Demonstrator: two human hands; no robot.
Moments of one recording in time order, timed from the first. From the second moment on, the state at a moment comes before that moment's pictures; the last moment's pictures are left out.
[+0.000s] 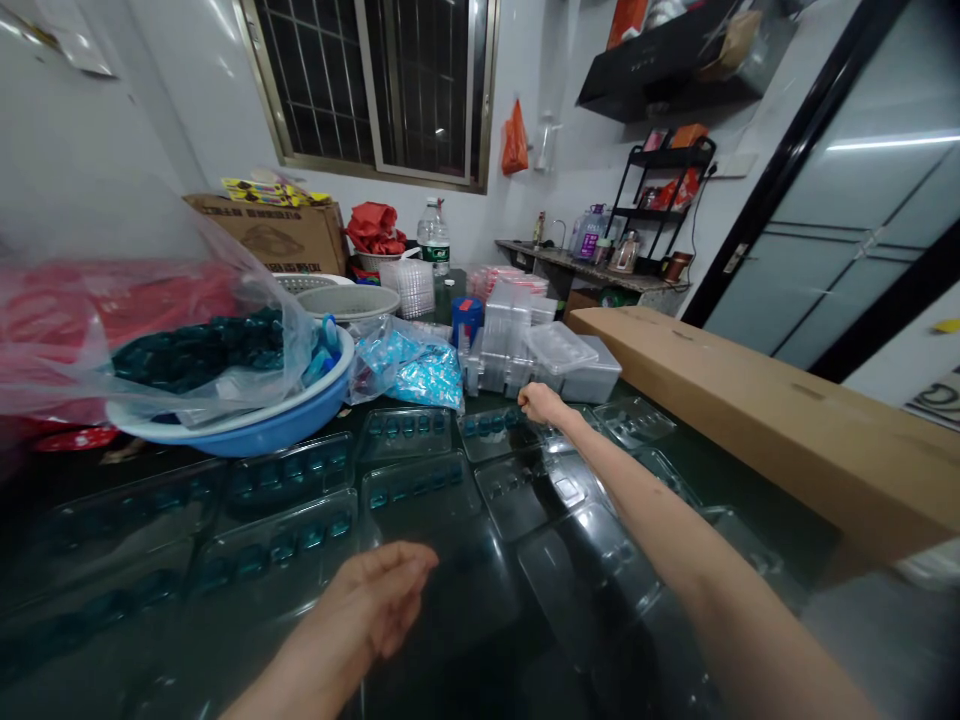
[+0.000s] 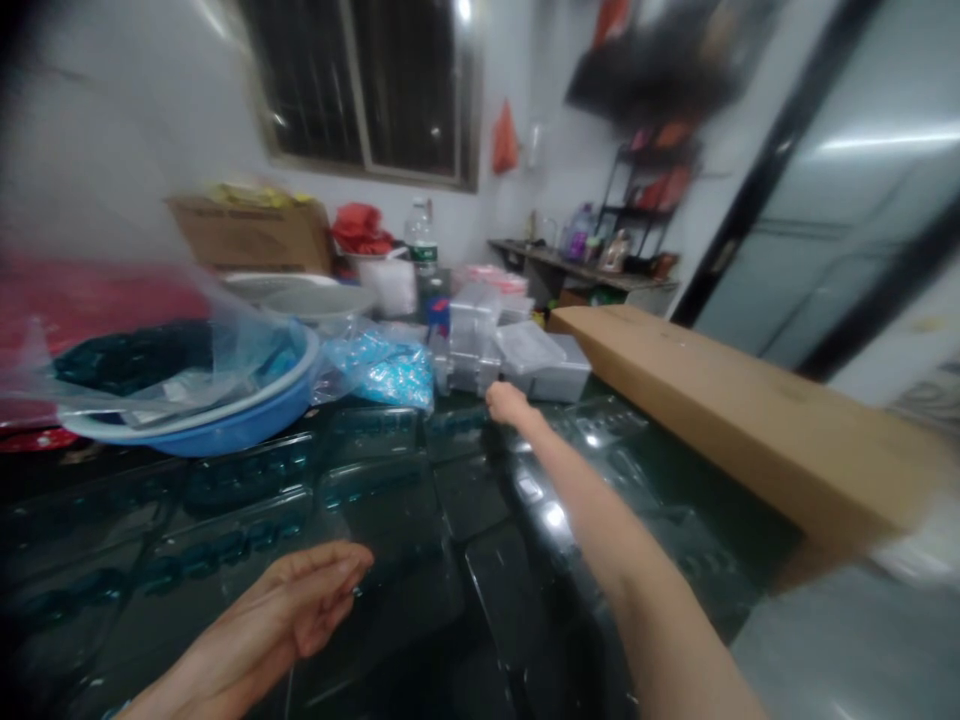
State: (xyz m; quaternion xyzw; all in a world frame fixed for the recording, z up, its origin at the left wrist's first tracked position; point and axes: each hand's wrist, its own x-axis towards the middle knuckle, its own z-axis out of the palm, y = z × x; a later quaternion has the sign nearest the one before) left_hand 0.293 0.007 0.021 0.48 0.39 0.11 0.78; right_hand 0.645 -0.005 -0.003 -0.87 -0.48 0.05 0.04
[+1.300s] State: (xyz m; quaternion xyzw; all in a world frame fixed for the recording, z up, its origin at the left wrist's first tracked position) left_hand 0.254 -0.041 0.022 0.90 0.14 0.03 0.40; right_hand 0.380 -0.197 0.018 -0.69 -0.53 0.10 0.48
